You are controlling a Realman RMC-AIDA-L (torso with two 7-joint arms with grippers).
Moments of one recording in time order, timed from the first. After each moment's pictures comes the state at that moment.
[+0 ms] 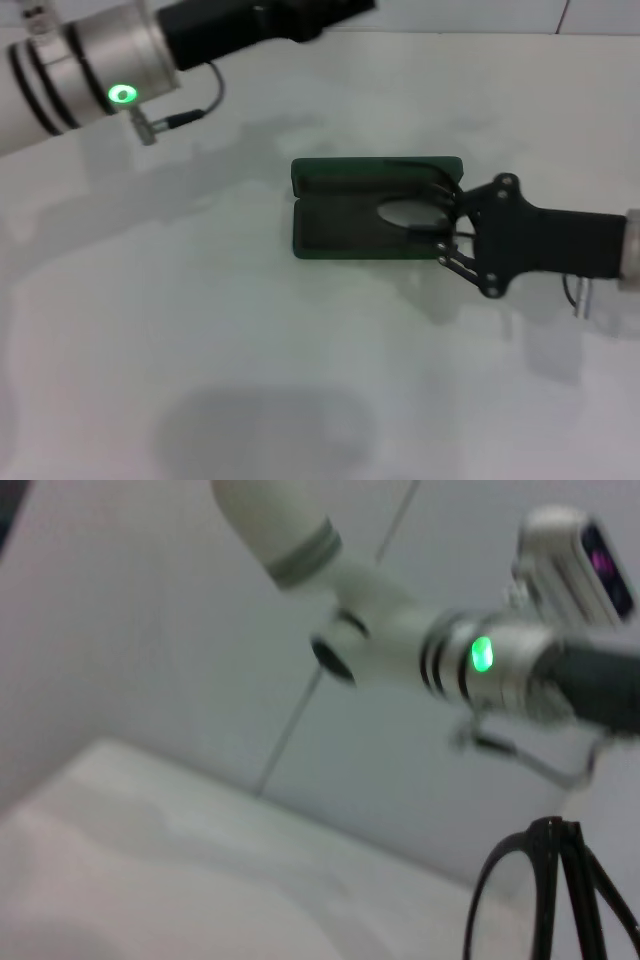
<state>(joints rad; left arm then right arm) -0.70 -2.08 0.88 0.54 1.41 1.46 -1.42 0.49 2.03 -1.32 -0.59 -1.37 -1.41 0.53</state>
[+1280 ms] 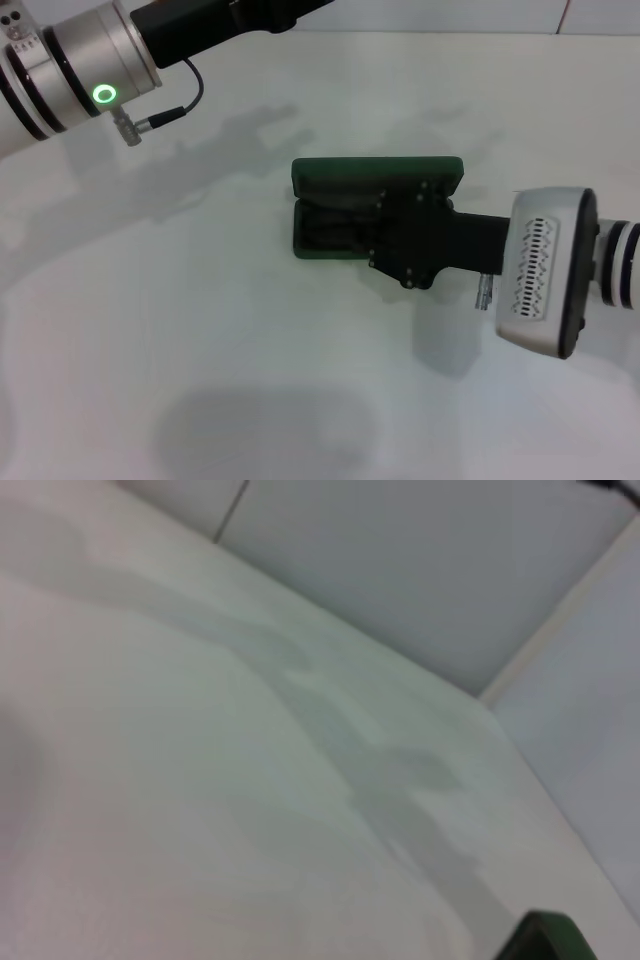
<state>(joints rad) -0.68 -2.08 0.84 0.53 1.40 1.43 -1.42 0.40 2.03 -1.92 -0.95 -1.25 -0.65 0.73</state>
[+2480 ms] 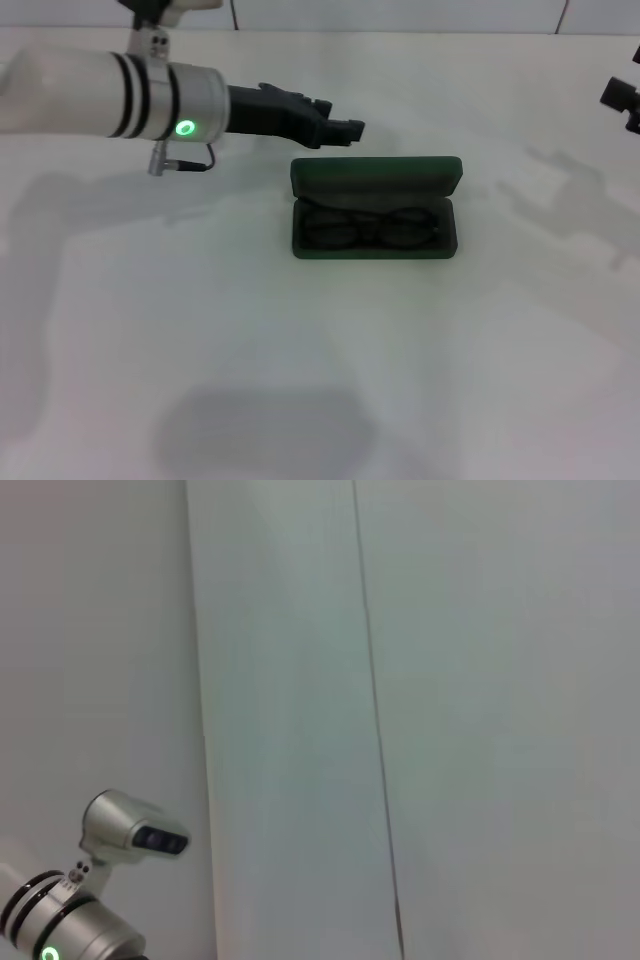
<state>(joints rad) -0.85 -2.09 0.93 0.51 2.06 1.02 -1.78 0.43 1.92 -0.86 -0.52 -1.34 -1.53 1.10</state>
